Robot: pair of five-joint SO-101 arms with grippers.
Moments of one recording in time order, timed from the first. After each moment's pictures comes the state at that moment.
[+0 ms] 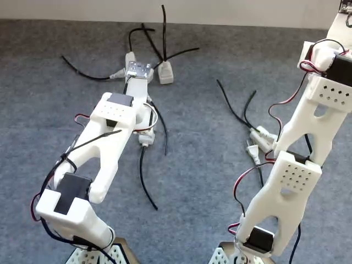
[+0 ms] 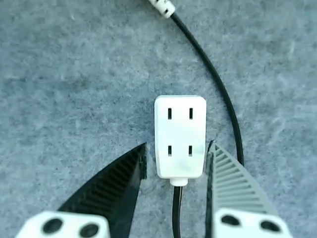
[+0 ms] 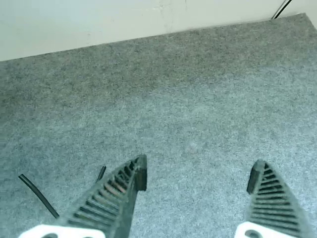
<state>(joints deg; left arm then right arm) 7.9 6.4 17.5 57.9 8.7 19.0 41.7 -88.4 93.6 8.3</state>
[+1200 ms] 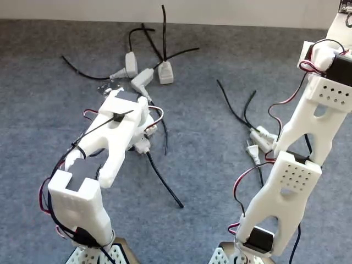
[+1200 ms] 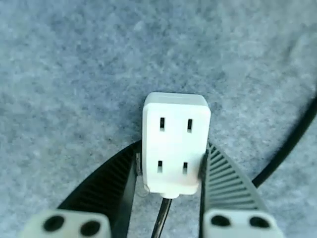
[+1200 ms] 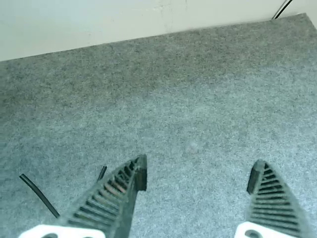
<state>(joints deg) 8.0 17.8 11.0 68.5 58.2 18.6 41.7 -88.4 93.6 8.3</state>
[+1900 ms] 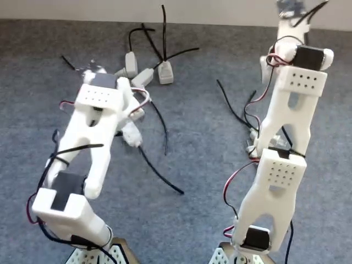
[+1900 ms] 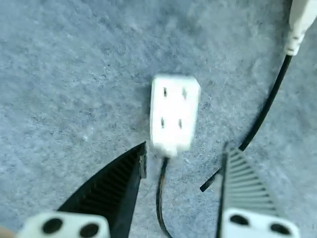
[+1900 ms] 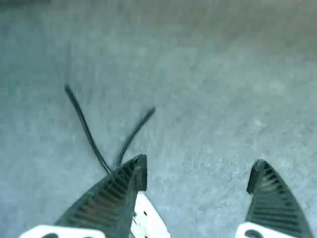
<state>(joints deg) 2.6 7.6 2.2 82.9 55.2 9.1 41.4 -74.0 98.9 24.0</state>
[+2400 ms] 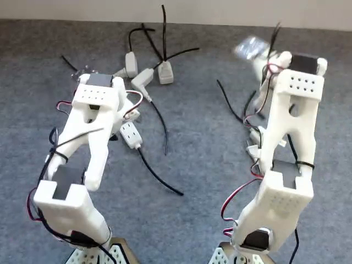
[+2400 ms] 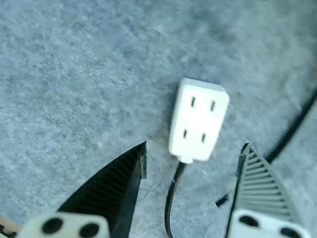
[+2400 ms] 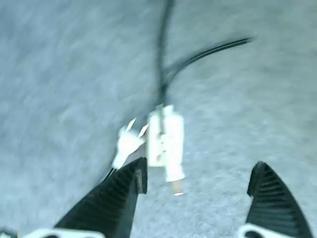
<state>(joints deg) -0.3 11.8 2.0 83.4 55.0 8.8 19.6 -28.4 98.9 60.0</state>
